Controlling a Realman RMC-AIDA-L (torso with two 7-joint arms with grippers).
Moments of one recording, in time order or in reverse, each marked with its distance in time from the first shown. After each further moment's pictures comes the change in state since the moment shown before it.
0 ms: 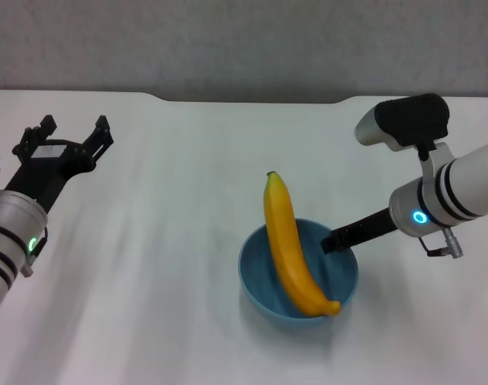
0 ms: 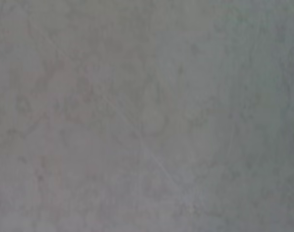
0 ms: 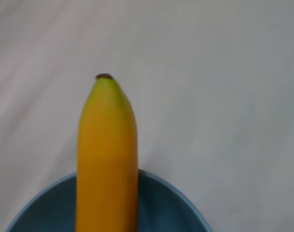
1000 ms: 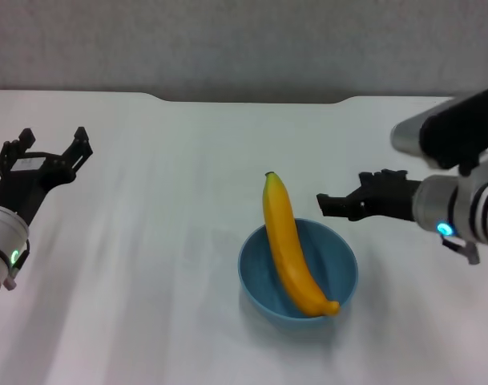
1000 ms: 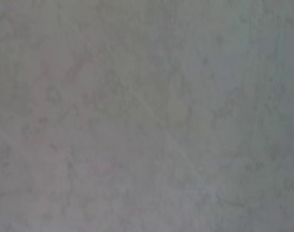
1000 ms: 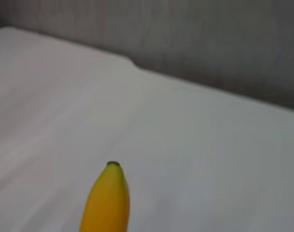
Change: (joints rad) left arm 0.036 0.000 -0.023 0.012 0.000 0.011 0.000; right arm -0.447 -0.006 -0.253 -0.592 -0.007 0.314 -0.035
